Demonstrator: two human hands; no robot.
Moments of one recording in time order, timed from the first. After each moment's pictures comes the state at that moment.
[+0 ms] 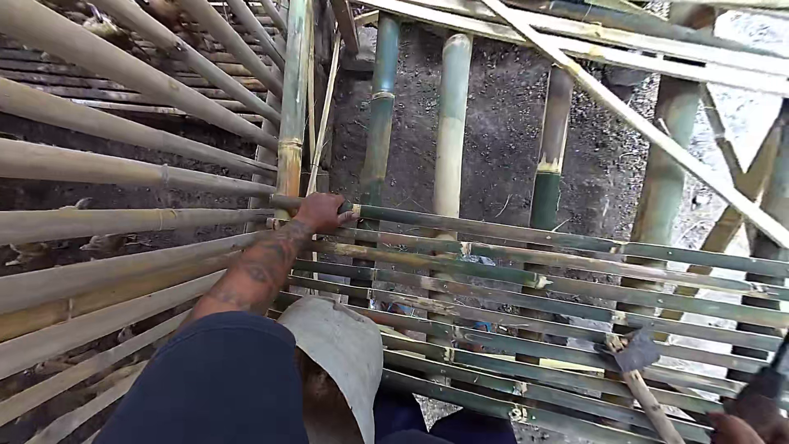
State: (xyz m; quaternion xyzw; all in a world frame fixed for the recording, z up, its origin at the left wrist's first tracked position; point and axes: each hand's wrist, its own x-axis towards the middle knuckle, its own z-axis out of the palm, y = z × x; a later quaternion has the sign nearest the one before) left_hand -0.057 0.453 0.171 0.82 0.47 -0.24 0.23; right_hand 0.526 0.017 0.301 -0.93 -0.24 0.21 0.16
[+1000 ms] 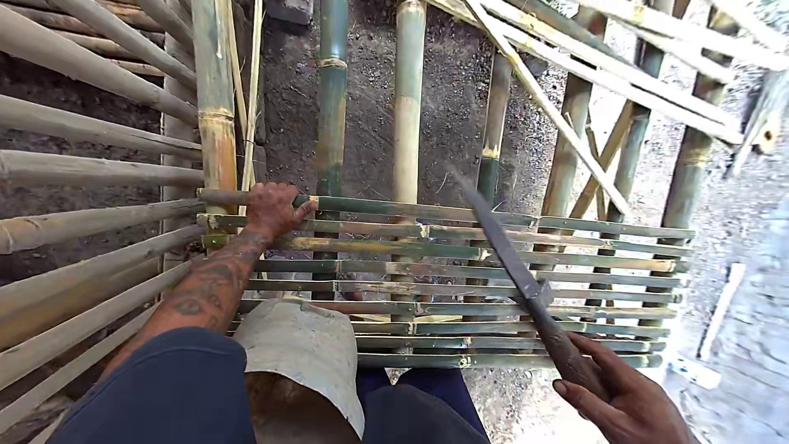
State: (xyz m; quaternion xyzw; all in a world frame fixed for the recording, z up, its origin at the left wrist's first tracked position) left_hand -0.065 0.425 0.145 0.84 0.51 -0.04 0.19; right_hand 0.366 0.135 0.467 -0.79 -0.40 0.47 0.02
